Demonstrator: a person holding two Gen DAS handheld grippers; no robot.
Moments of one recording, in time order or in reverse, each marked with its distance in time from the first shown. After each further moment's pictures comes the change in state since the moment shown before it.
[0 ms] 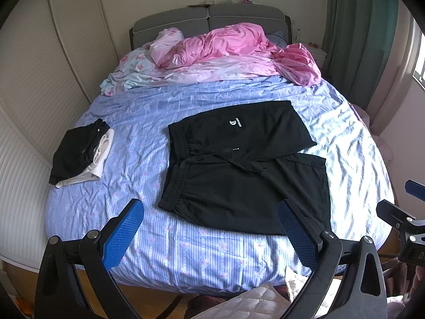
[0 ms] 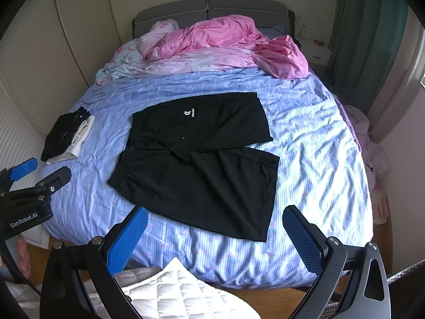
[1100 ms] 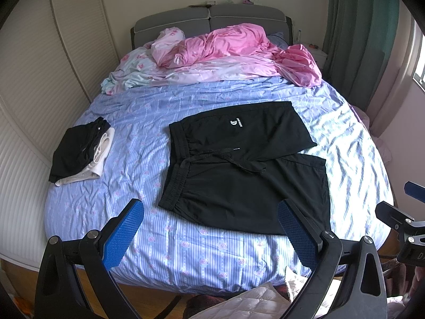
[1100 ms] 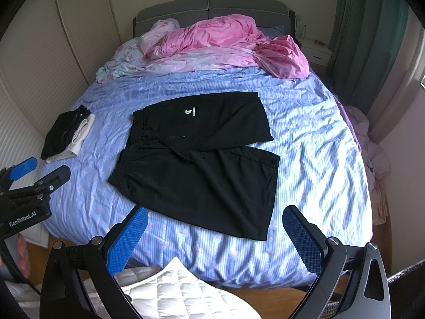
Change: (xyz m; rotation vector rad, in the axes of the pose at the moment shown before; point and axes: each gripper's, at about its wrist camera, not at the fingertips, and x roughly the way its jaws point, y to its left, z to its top) left arm 0.001 0.001 0.002 0.000 -0.001 -0.003; right arm 0.001 0.001 0.000 -0.002 0.002 -0.001
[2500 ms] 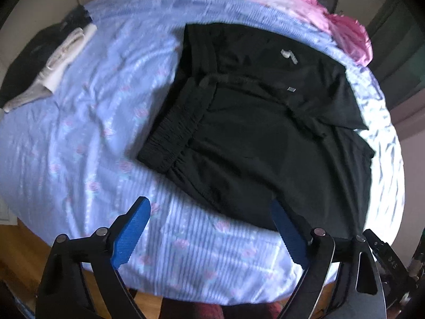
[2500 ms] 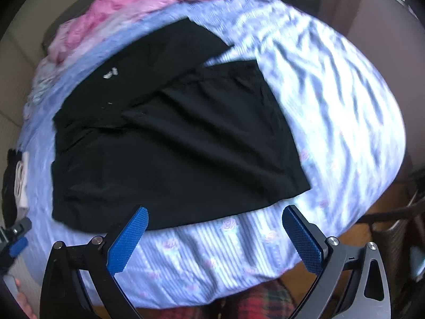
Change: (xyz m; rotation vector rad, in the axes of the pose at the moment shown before) left arm 0.257 0.085 -0.066 -0.250 0.347 -0.132; right arm 0.213 -0.012 -0.084 0.488 0.187 -0.155
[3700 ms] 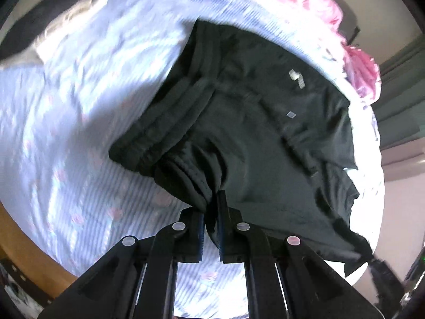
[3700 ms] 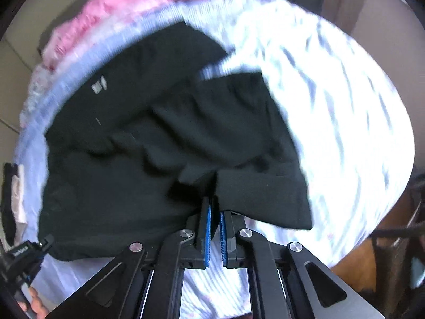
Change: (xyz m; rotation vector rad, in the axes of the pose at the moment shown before) left arm -0.012 0.007 0.020 -0.202 -0.034 -0.118; right arm 0.001 0.026 0.041 -0.017 -0.042 0.005
